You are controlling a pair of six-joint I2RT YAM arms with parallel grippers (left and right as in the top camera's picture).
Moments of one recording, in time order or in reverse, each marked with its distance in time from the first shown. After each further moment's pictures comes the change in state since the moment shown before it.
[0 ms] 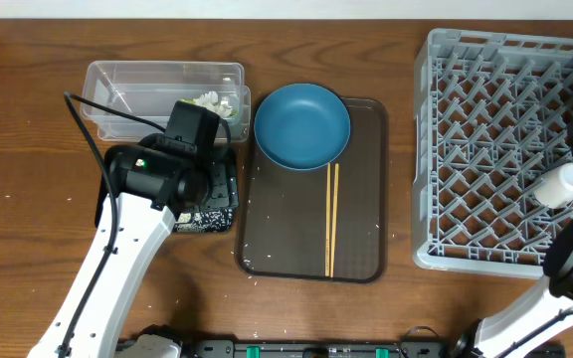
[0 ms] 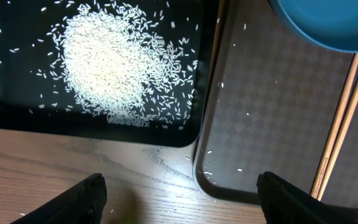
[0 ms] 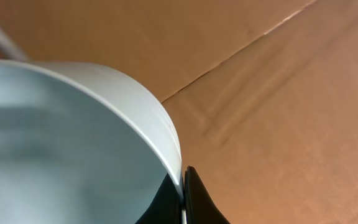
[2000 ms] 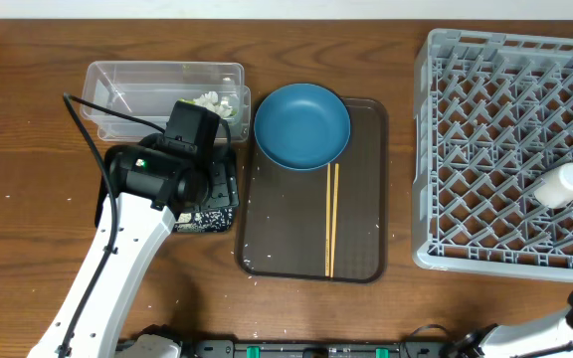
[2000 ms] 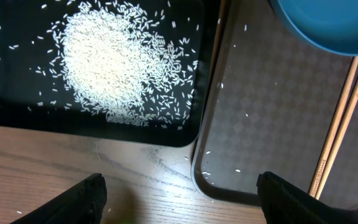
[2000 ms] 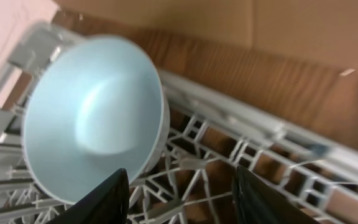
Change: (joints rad) left arm 0.000 0.000 0.000 0.000 0.001 -0.018; right arm -0.397 -0.125 0.002 -0.457 -1.118 0.898
